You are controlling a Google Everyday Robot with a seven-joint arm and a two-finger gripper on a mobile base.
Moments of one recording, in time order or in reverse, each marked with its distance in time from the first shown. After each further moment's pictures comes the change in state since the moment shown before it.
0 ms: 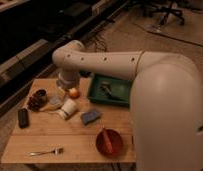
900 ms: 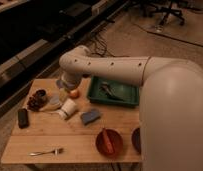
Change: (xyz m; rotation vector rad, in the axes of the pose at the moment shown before) arm -0.010 -0.003 0.010 -0.013 -0.081 -0.121
